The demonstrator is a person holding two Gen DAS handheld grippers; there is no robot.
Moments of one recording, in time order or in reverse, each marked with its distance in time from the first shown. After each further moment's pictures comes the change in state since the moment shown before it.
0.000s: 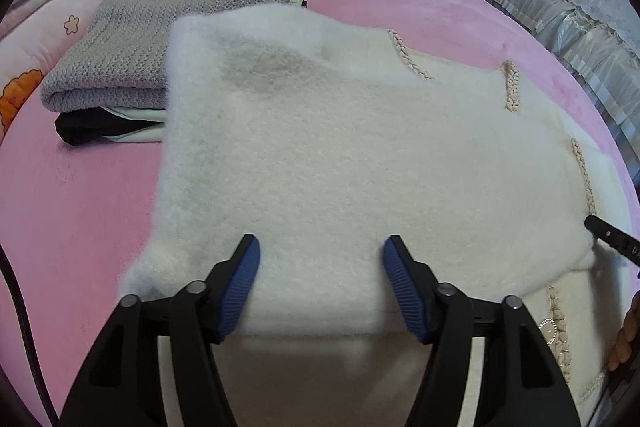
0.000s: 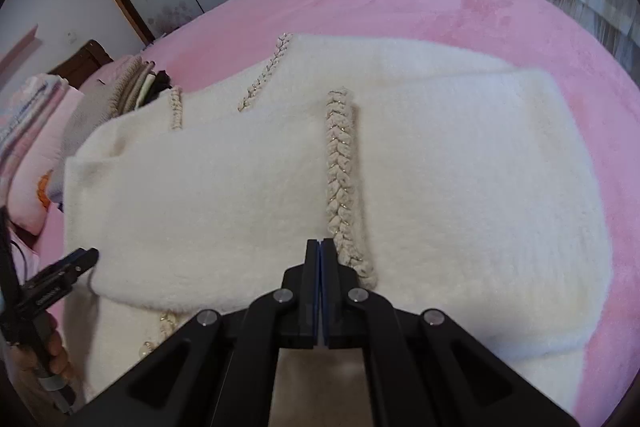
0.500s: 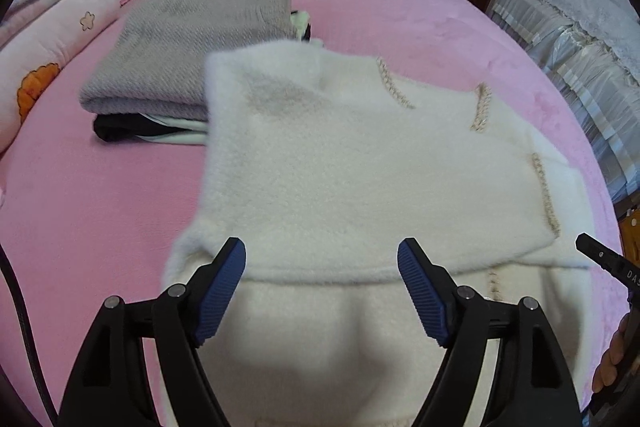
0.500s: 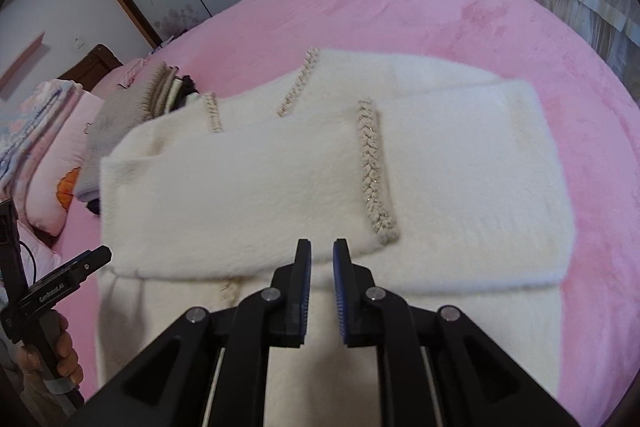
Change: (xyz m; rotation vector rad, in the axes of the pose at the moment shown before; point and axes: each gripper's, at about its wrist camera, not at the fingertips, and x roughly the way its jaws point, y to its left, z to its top) left arm -0.081 -0.008 0.004 -0.039 -0.004 -0.007; right arm -0.078 0.018 -0.007 0.038 0.006 0.066
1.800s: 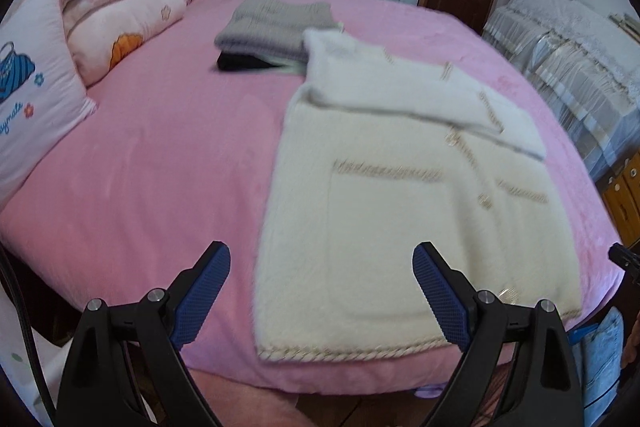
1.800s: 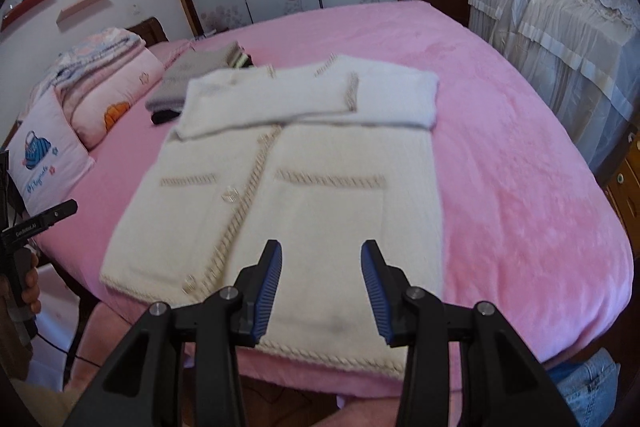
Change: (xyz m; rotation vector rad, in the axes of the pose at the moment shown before) left arm -0.190 0.067 -0.241 -0.024 -0.075 0.038; right arm -0.207 -0.020 -0.226 -0.199 -0.072 -0.064
